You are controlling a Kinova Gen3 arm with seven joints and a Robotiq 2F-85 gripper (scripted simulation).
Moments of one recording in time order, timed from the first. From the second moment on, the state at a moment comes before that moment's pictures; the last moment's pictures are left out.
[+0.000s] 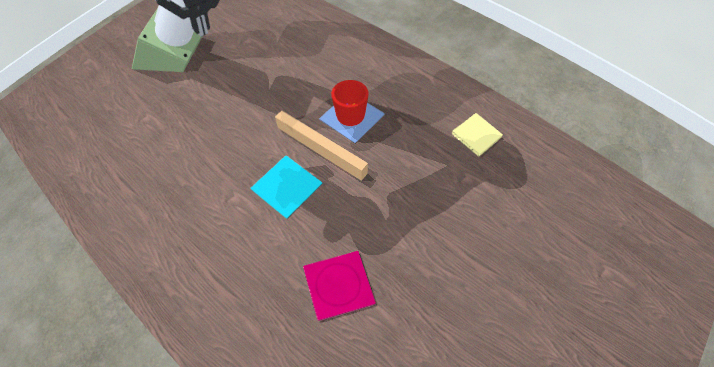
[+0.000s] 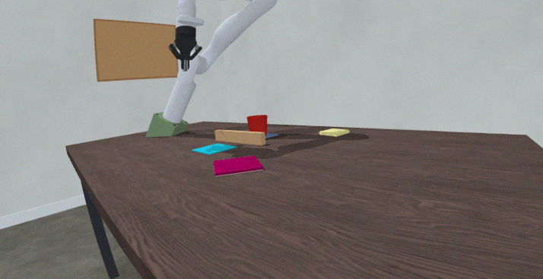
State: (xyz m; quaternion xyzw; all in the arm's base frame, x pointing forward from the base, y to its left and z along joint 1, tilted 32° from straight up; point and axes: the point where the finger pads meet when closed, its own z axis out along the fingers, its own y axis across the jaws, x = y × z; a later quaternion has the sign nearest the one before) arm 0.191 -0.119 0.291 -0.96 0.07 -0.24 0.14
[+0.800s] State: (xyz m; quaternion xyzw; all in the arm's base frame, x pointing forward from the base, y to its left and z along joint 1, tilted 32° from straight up) arm 0.204 -0.111 0.296 -0.96 0.02 -0.25 0.12
